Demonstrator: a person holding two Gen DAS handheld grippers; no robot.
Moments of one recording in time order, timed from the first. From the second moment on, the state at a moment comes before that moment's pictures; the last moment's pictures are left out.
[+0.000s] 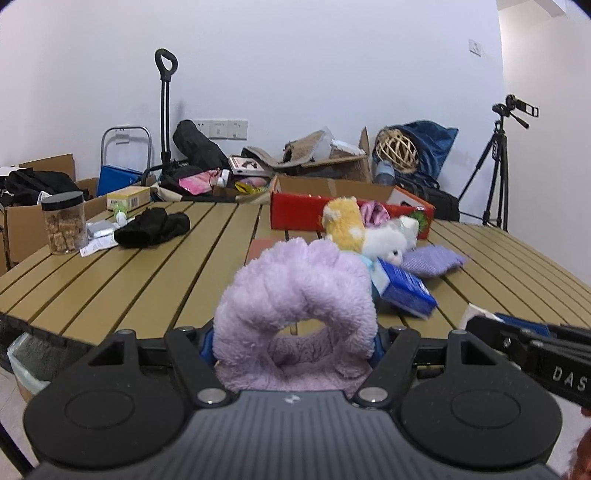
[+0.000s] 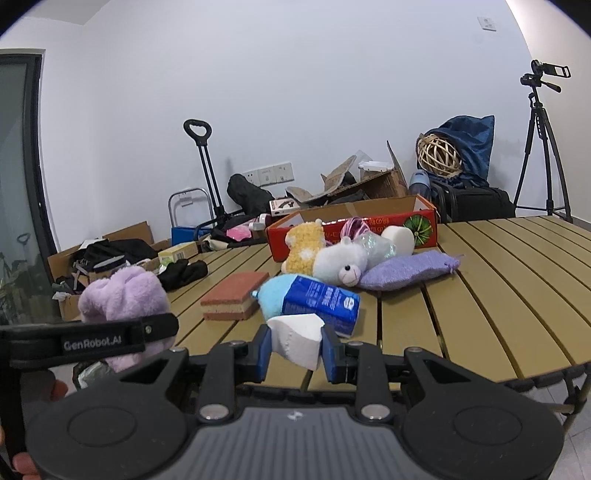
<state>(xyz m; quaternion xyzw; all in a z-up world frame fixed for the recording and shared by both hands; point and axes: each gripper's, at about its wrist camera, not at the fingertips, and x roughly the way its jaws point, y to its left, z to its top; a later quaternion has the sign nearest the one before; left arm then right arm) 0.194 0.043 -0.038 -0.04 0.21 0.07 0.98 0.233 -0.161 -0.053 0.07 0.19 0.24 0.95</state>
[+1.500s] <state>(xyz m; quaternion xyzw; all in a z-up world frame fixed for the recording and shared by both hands) 0.100 0.041 -0.115 -0.02 0.36 0.05 0.93 0.161 -0.160 -0.129 -0.04 0.41 0.24 0.88</state>
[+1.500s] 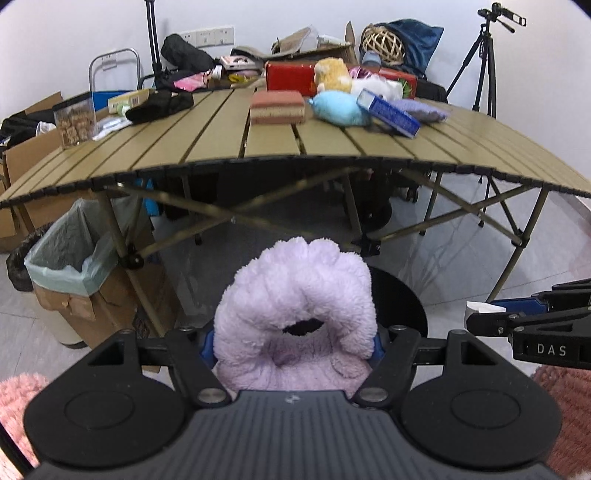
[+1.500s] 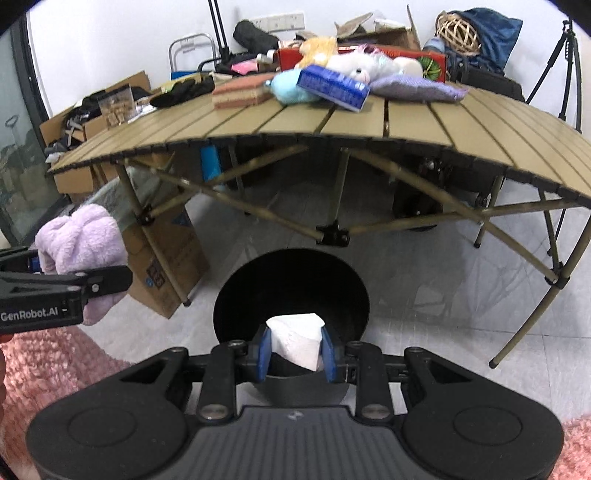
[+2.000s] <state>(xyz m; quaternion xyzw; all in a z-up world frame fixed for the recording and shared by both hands) 0.111 0.060 -0.139 -0.04 0.39 0.05 0.92 0.183 -0.140 -0.159 -0.06 0.46 0.24 0.85</state>
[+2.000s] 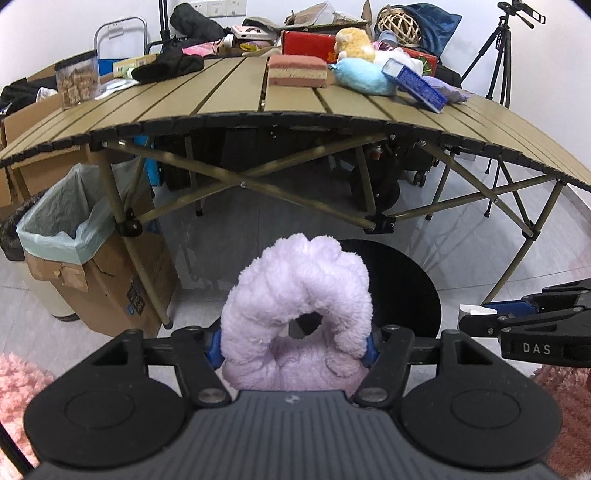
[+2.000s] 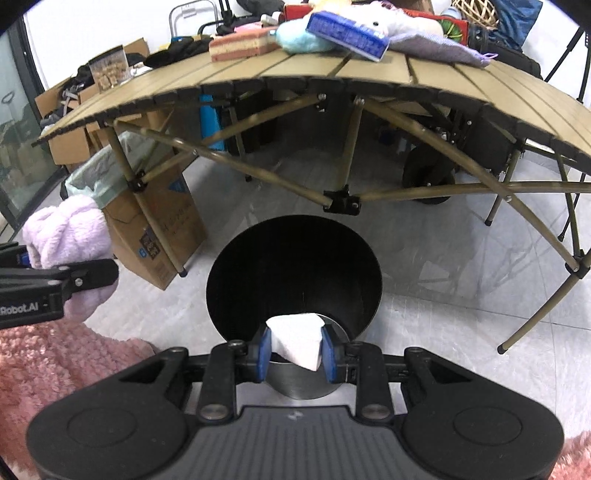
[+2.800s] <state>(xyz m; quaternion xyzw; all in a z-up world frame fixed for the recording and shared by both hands) 0.135 0.080 -0.156 -0.06 0.42 0.06 0.90 0.232 -0.096 -0.203 -0.09 0.47 0.26 0.84</state>
